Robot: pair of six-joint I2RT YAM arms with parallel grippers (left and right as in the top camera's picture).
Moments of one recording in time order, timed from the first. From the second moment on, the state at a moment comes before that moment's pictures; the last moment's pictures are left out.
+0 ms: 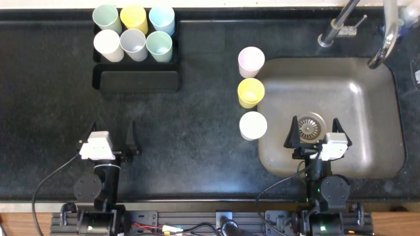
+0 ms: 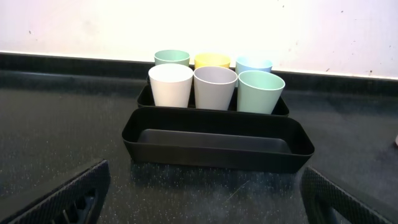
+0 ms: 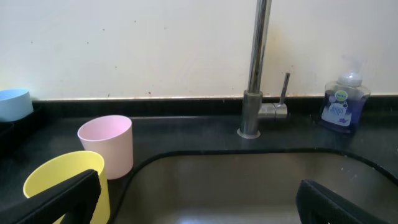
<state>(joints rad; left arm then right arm) -0.01 0.01 0.01 -0.08 -0.03 -0.07 0.03 0.01 0.02 -0.01 0.07 0.05</state>
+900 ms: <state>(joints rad) -0.09 1.18 1.07 -0.25 0.31 -0.07 0.03 0.01 0.02 -0.01 0.07 0.05</state>
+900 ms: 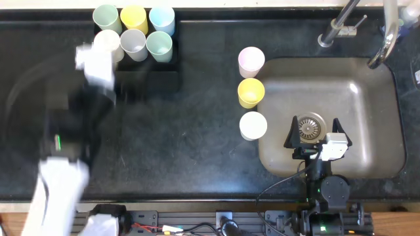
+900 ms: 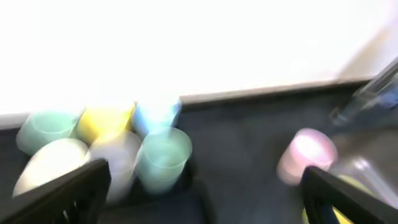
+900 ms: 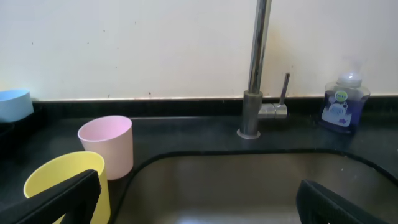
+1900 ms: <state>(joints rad) -0.56 2.64 2.90 -1.37 0.17 -0.62 0.03 0.01 0.02 -0.01 0.07 0.05</state>
